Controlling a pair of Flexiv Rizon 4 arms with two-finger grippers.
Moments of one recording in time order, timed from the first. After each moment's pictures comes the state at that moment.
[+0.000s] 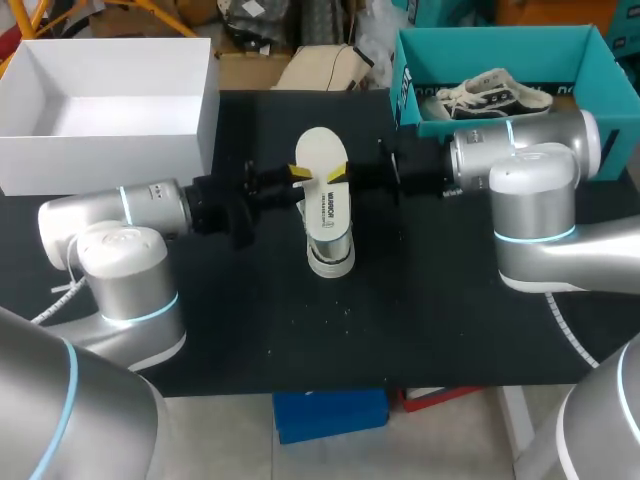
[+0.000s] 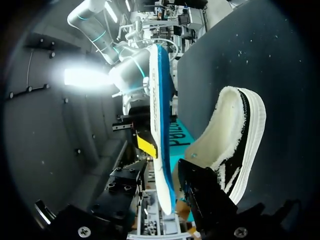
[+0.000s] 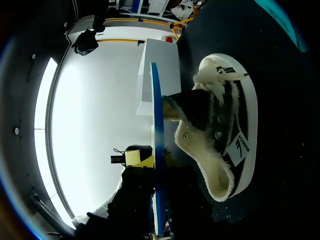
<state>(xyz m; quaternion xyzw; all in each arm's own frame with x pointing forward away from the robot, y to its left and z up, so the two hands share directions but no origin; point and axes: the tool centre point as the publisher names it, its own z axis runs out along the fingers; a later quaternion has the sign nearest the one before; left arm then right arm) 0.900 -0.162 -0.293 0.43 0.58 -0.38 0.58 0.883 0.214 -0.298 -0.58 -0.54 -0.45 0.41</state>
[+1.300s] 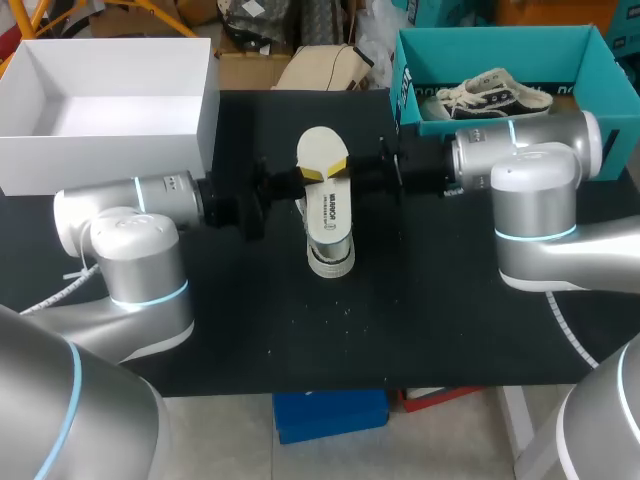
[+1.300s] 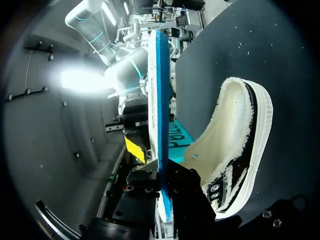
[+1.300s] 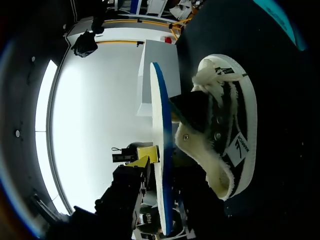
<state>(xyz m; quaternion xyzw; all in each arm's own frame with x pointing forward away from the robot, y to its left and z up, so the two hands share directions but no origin) 0.910 -0.178 -0.298 0.45 0.58 -0.38 0.57 0.887 0.211 -0.295 -0.59 -0.53 -0.45 0.41</state>
